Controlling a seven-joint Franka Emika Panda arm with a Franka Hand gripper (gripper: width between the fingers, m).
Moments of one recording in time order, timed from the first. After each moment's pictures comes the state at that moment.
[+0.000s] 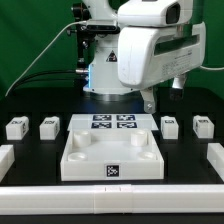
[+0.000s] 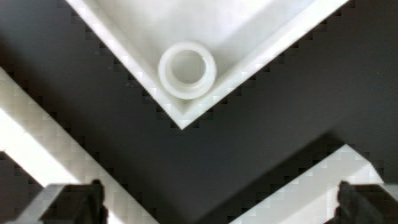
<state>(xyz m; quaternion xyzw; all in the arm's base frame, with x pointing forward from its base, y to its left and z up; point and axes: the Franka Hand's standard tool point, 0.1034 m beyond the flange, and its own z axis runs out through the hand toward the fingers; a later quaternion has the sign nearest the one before) 0.565 0.054 0.116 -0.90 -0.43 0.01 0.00</state>
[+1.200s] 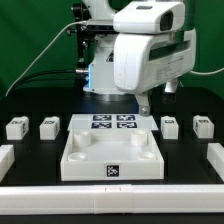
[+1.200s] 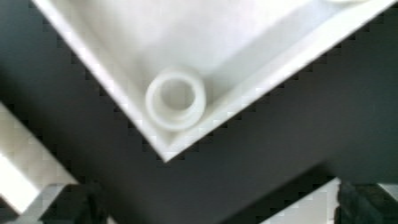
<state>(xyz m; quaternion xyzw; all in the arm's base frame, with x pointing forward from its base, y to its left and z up) 0.533 0.042 0.097 -0.88 -0.47 0.00 0.00</state>
